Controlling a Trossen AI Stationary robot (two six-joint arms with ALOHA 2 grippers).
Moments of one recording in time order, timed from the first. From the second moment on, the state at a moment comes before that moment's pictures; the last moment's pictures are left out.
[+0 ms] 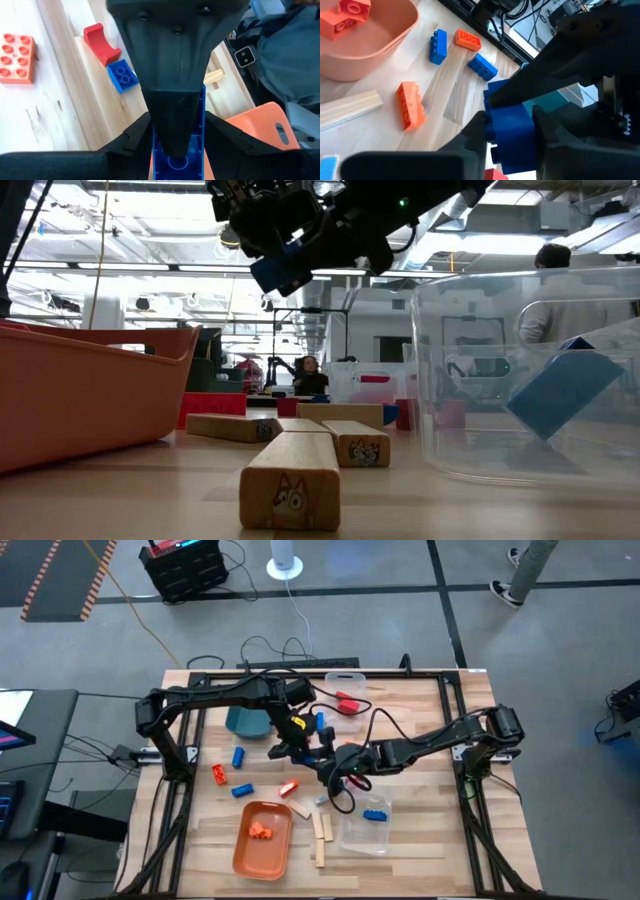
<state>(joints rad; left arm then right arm) 0.28 1.73 1.48 -0.90 0.72 0.43 0.14 1.72 1.14 0.12 0.33 -0.58</state>
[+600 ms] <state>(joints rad) 0.28 1.72 1.53 -1.03 0.54 0.40 0.23 1.64 1.19 -0.26 0.38 -0.33</state>
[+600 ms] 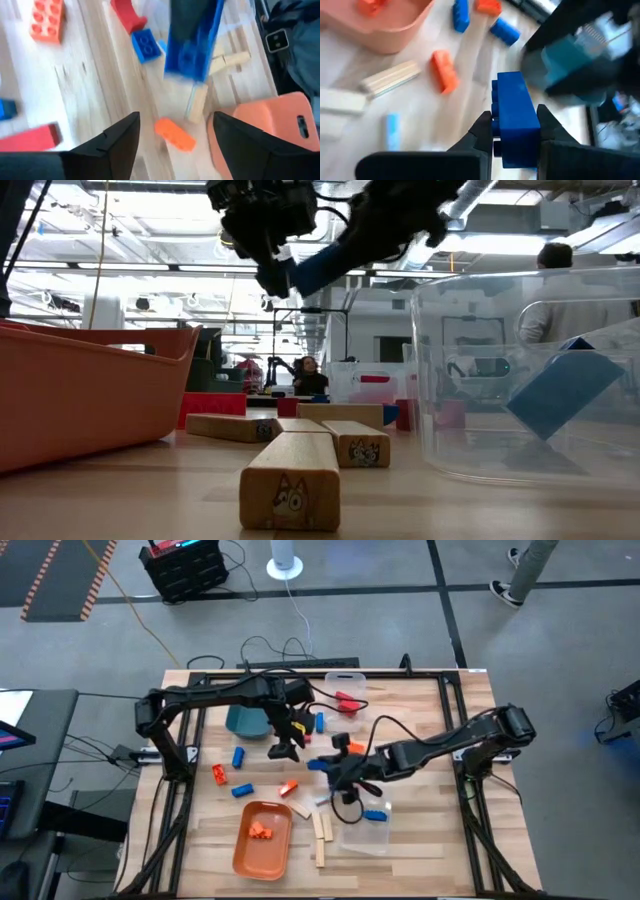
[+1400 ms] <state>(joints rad) 0.17 1.18 0.99 -0.75 0.18 0.27 0.38 1.66 1.21 -0.81 0.09 0.46</state>
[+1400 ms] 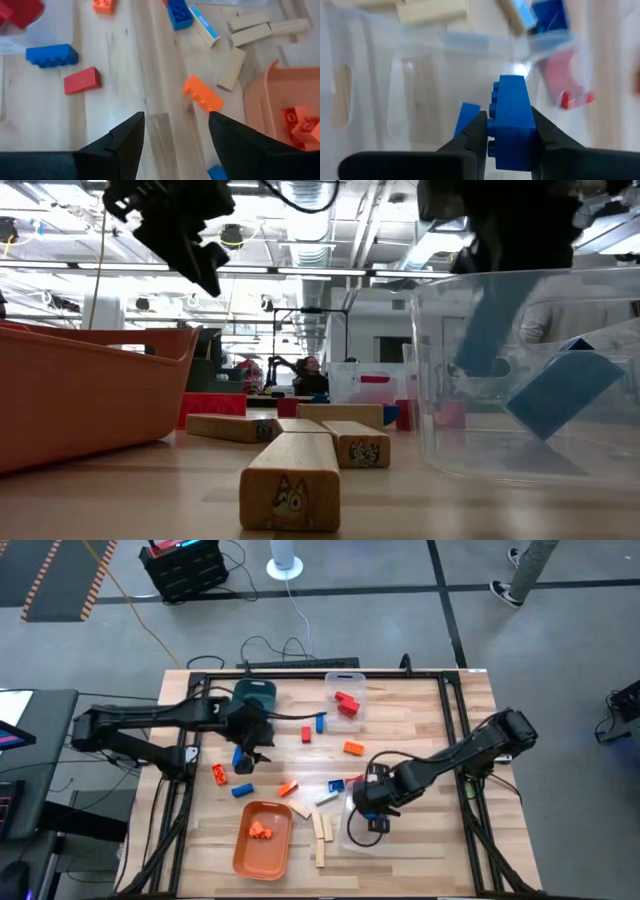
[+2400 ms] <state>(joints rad) 0.17 1.11 0.96 -0.75 0.06 0.17 0.11 1.35 0.95 -0.68 0.29 0.28</state>
